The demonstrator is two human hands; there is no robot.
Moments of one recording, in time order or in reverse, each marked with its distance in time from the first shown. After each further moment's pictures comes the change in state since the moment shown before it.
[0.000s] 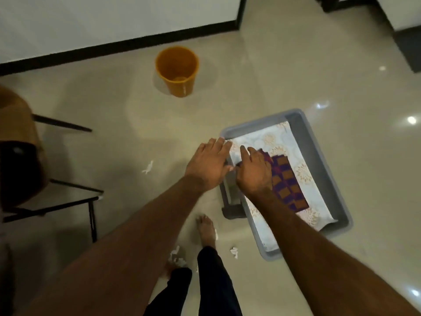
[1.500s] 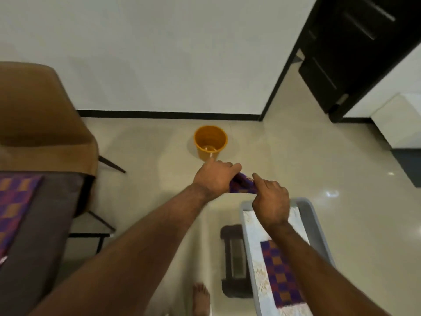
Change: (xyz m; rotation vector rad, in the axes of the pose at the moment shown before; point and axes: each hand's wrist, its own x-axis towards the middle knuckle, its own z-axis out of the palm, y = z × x) left_hand -0.001 -0.050 -0.202 0.167 0.317 0.050; right_hand 0.043 -0.091 -0.179 -0.080 0.307 -0.224
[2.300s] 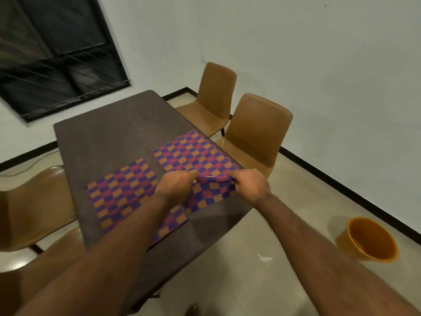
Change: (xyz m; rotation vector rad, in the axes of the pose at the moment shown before) left_hand -0.508 -0.160 -0.203 0.109 -0.031 -1.237; right_hand -0.026 -0.513 -0.089 0.181 -0.288 -1.290
